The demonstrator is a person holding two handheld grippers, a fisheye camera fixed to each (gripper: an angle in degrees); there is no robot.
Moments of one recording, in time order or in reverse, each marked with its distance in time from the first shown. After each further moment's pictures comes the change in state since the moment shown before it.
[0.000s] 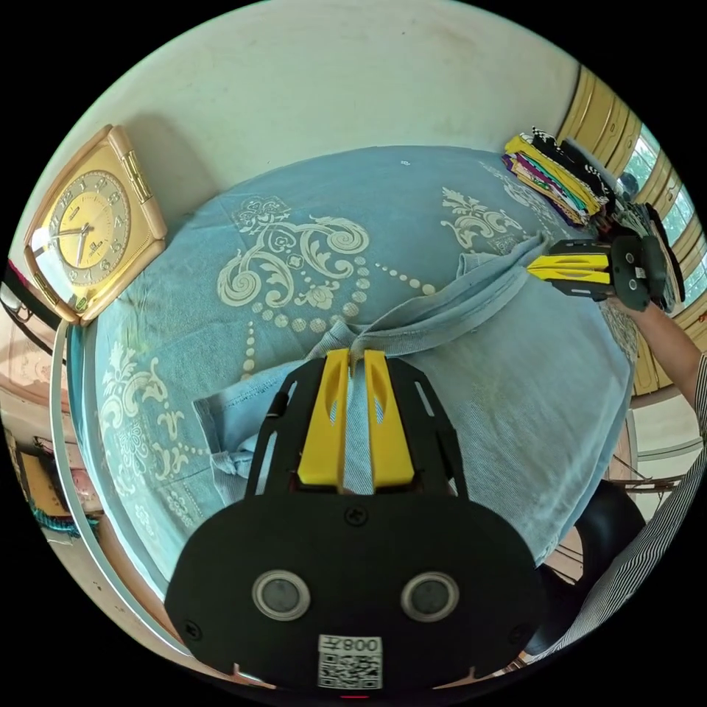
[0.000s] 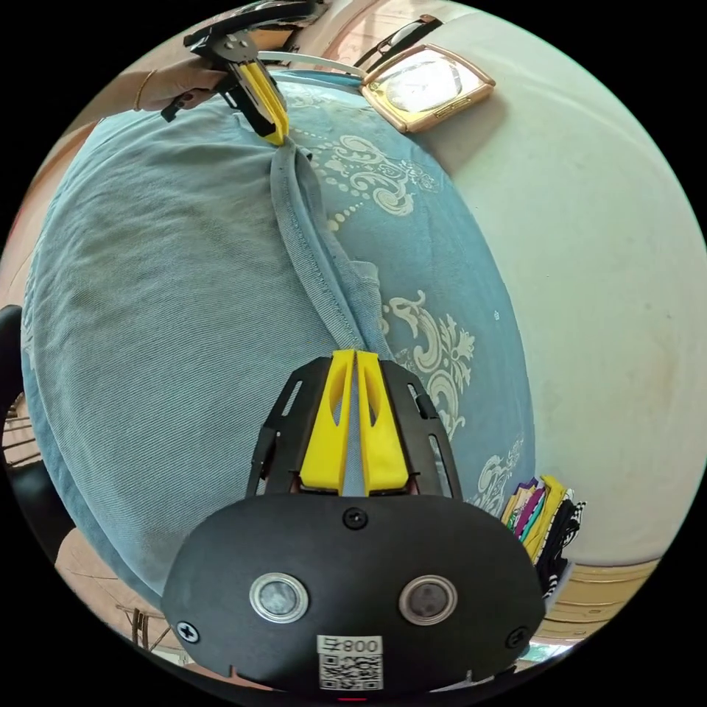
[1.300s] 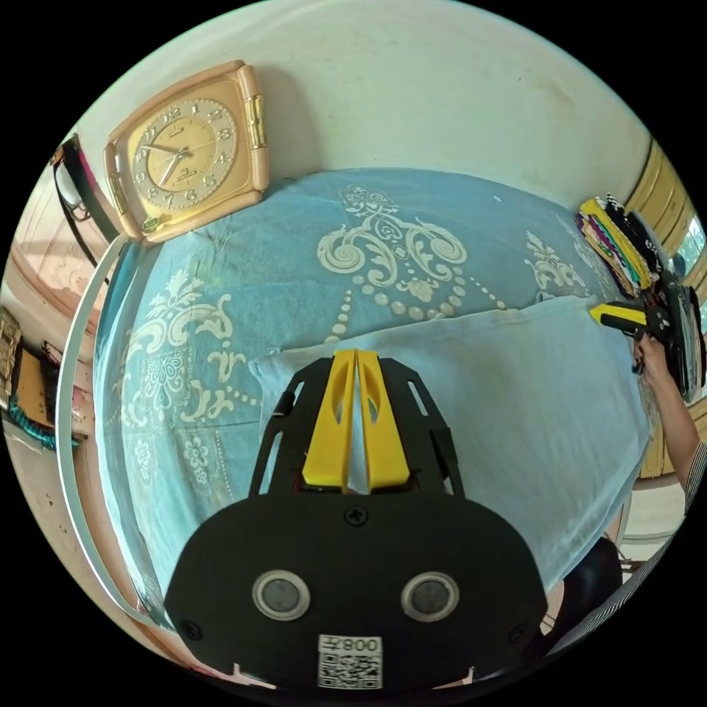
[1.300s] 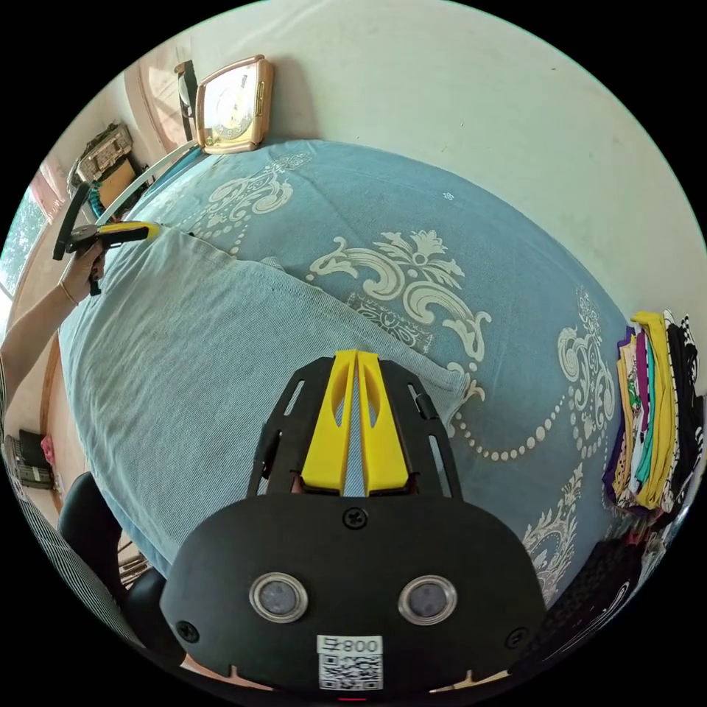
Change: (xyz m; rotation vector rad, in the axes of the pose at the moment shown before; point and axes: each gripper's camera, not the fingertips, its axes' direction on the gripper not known) left arm -0.158 0.052 -0.090 0.064 -0.108 -0.258; right arm 0.142 0.127 -0.024 -0.008 -0.304 0.607
